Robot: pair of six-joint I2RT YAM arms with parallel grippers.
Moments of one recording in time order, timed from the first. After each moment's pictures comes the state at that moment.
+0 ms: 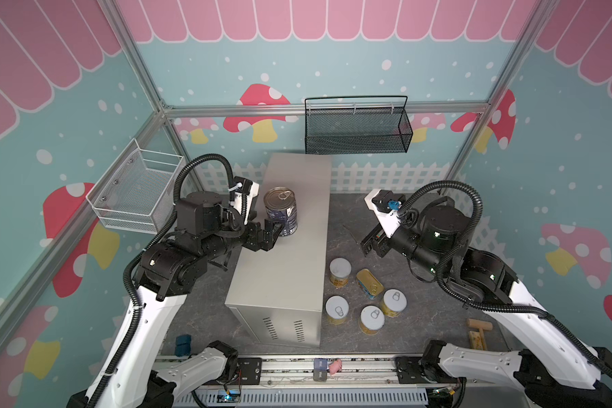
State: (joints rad) left arm -0.40 1.10 1.63 -0.97 0.20 -0.13; right arm 0.90 1.06 1.46 -0.57 0.19 -0.27
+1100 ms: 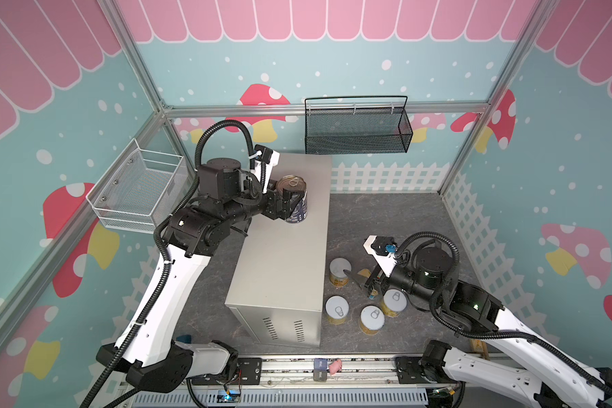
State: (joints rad) left arm -0.42 1.35 1.84 -0.83 0.29 -0.09; right arm 0.90 0.81 0.99 -0.42 0.01 -0.16
